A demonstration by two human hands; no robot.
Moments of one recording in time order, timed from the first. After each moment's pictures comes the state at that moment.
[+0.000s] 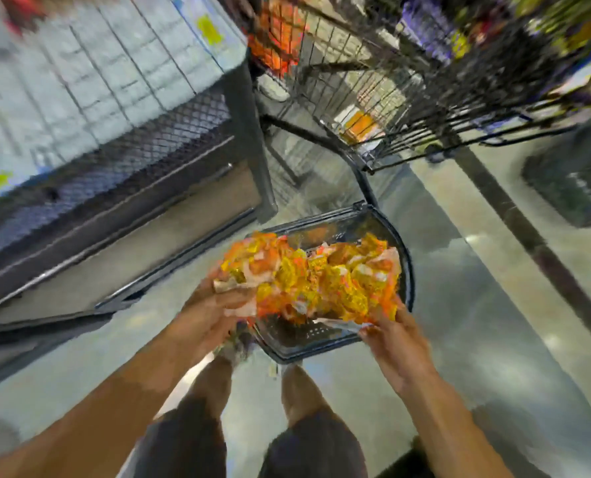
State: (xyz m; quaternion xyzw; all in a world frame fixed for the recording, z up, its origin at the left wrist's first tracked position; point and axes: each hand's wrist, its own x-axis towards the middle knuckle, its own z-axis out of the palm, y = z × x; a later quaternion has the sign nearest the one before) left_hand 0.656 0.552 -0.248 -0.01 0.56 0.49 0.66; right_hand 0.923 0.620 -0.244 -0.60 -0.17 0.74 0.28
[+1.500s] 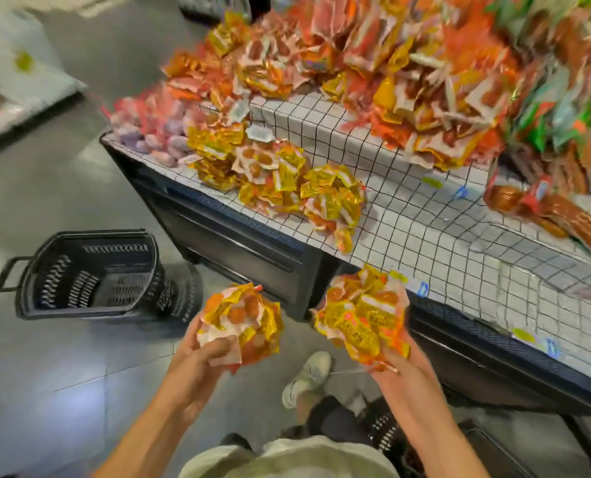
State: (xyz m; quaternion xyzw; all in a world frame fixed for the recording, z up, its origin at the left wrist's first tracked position) left_hand 0.421 -0.041 -0.021 -0.21 0.50 0.82 0.18; right_hand 0.472 0.251 0.014 -0.25 -0.45 0.86 -0.04
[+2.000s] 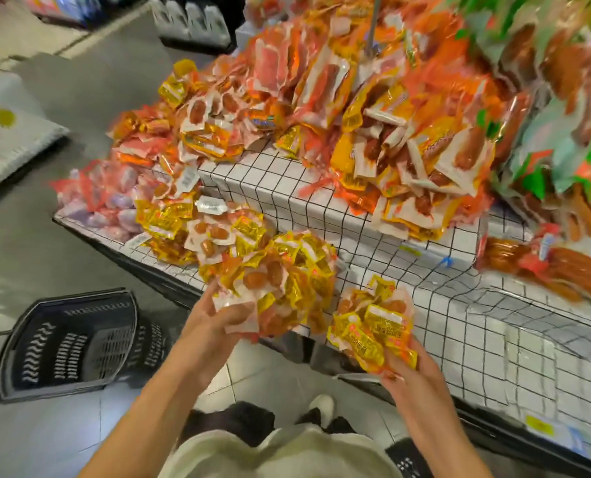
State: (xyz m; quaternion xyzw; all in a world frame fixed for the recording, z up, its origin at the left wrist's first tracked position) left_hand 0.194 0.085 0.052 -0.12 0.55 0.80 0.21; right_hand 0.308 0.357 0.016 -0.33 -0.47 0.82 -0.04
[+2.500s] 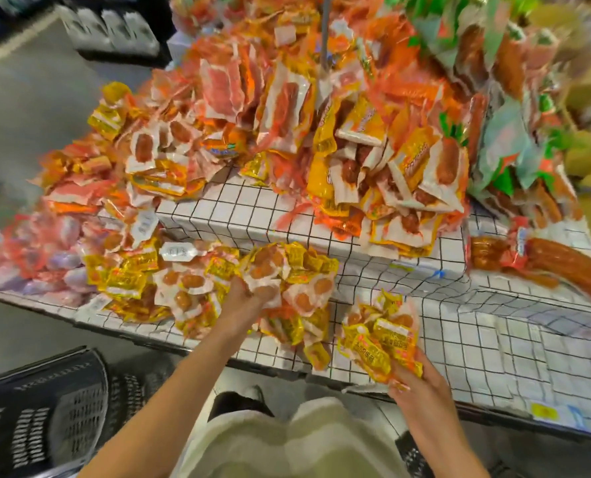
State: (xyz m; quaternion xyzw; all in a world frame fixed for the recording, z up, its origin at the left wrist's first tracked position) left_hand 0.059 0.137 -0.002 -0.07 0.73 0.62 0.28; right_hand 0.270 0.345 -0.005 -0.42 -0.45 0.78 0.05
